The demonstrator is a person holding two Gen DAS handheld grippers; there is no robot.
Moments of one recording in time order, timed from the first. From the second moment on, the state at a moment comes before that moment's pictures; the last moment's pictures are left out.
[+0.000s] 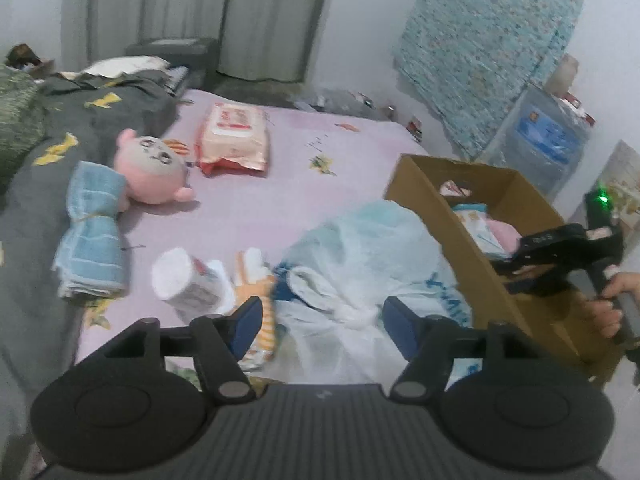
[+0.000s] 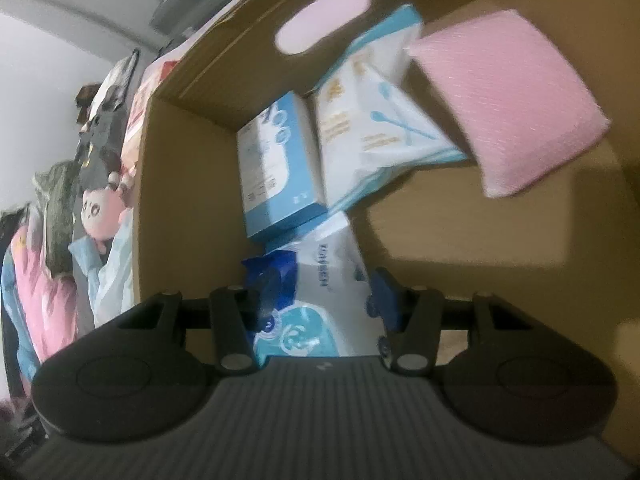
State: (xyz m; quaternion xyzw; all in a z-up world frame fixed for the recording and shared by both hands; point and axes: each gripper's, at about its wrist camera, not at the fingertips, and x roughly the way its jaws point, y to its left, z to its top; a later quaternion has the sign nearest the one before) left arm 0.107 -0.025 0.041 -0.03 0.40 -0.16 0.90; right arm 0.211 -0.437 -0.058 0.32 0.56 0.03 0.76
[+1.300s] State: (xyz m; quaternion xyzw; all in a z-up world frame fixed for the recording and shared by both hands) left arm 0.232 0.075 0.028 0.03 0.36 -0.05 0.93; right arm 0.401 -0.109 -0.011 0.32 0.56 0.22 0.73
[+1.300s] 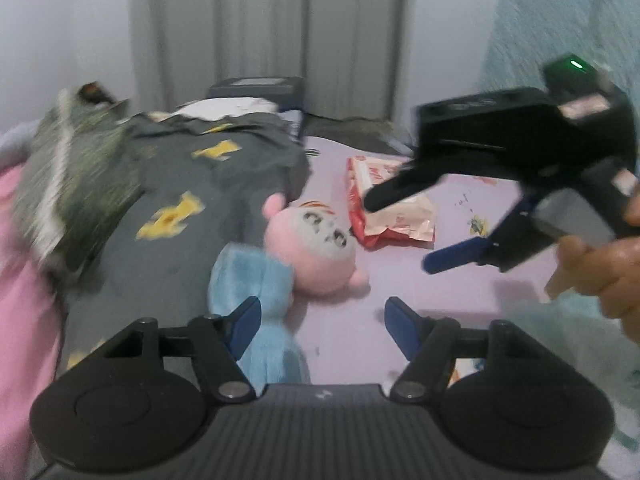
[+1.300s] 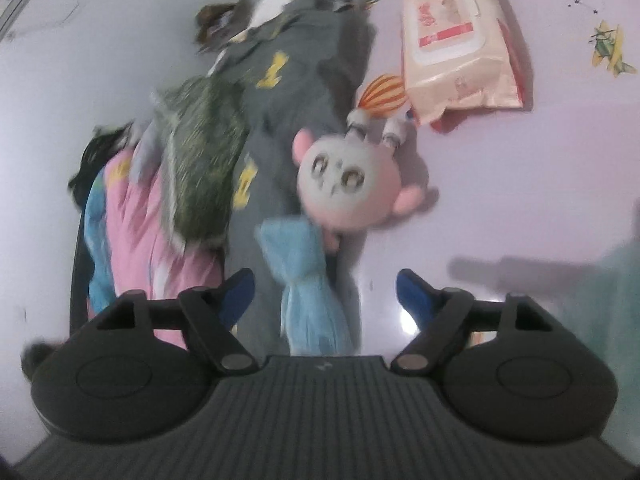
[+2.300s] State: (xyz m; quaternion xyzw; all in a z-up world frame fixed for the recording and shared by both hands) left arm 0.321 0.028 0.042 0.13 0.37 -0.07 0.92; right arm 0.474 -0.097 -0.035 0.36 0.56 0.26 0.70
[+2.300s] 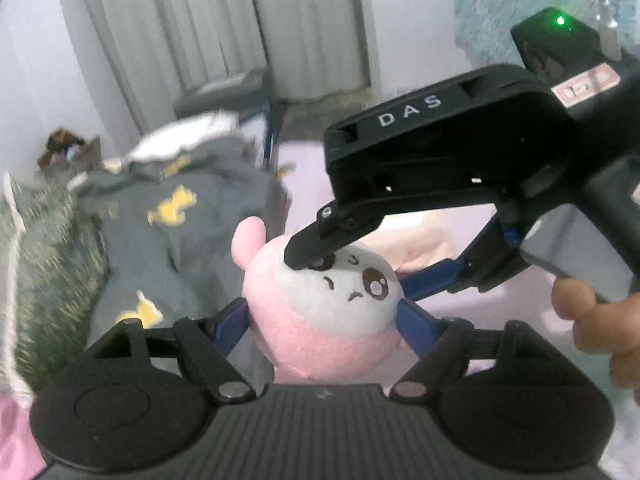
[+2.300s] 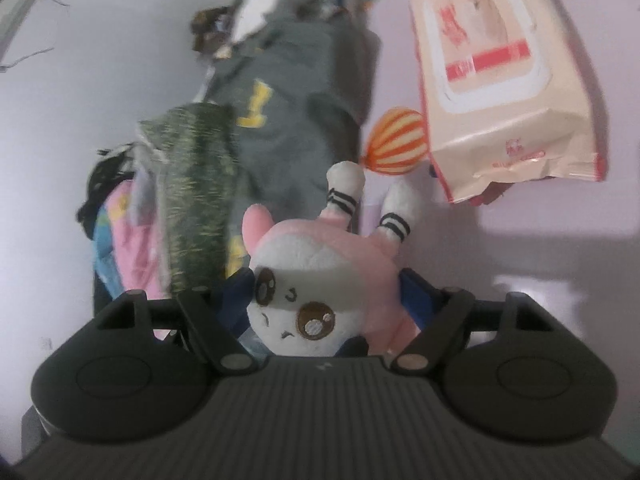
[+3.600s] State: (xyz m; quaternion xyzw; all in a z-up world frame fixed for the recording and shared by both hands) left arm 0.180 -0.334 -0.018 0.23 0.46 -0.37 0.77; right arm 0.143 -0.503 -0.056 0.45 0.52 -0.06 0.72
